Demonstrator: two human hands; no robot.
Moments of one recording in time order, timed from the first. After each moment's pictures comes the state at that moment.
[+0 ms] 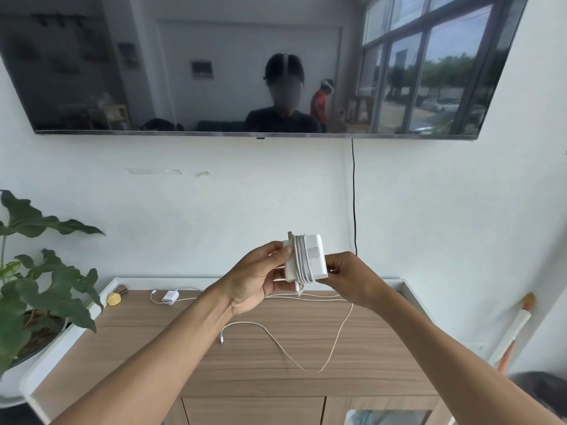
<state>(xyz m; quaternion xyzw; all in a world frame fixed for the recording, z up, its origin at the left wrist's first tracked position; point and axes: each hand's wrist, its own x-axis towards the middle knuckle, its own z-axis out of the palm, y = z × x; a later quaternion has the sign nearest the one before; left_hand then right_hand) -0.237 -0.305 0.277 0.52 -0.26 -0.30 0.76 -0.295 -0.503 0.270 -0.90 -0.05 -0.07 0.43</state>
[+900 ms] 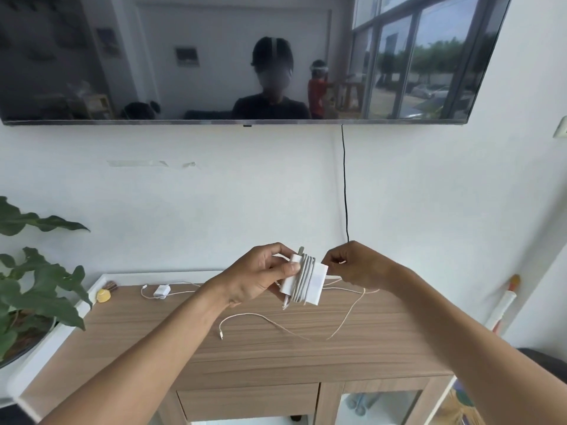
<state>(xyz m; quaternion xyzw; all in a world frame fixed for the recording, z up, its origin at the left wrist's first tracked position) -0.237 -0.314 0.268 0.68 -0.34 -0.26 0.60 -0.299 -0.533 0.282 -0.92 0.02 0.03 0.38</state>
